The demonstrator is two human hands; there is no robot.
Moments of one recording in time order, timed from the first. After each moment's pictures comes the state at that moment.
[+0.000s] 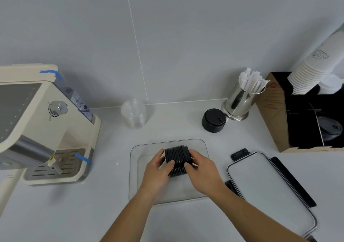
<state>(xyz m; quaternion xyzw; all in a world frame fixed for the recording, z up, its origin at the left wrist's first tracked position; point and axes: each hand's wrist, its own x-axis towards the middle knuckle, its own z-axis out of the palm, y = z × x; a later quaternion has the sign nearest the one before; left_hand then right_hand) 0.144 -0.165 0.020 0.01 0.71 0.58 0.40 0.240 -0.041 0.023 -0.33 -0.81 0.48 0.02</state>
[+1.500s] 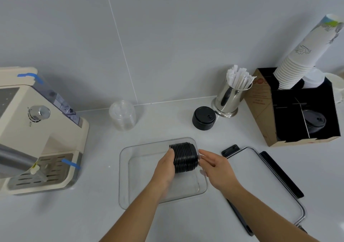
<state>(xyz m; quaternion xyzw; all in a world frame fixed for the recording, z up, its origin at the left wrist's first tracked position) 0.164 -0.118 0.017 0.02 0.70 0.55 0.45 0.285 0.005 -0.002 -0.43 -0.65 0.62 0.09</state>
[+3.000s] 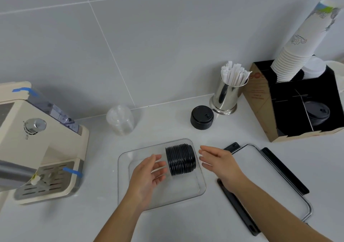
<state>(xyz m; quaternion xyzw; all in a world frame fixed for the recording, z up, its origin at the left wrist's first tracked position) 0.146 -0.159 0.040 -0.08 0.65 0.63 0.41 0.284 0.025 0.017 -0.44 -0.53 0.72 0.10</state>
